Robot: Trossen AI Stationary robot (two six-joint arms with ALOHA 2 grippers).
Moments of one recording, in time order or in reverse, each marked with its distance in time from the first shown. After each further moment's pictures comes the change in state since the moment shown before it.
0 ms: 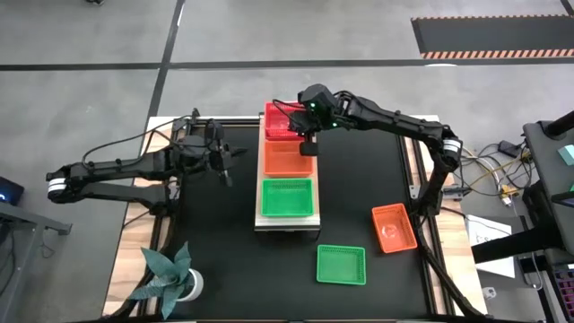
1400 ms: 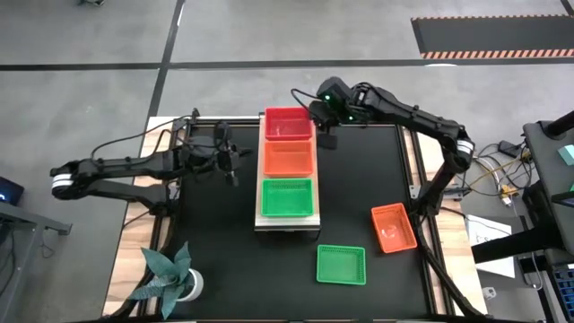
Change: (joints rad) left arm 0.000 0.100 0.010 0.068 0.001 0.010; right arm -0.066 -0.092 -0.001 -0.269 0.133 0.090
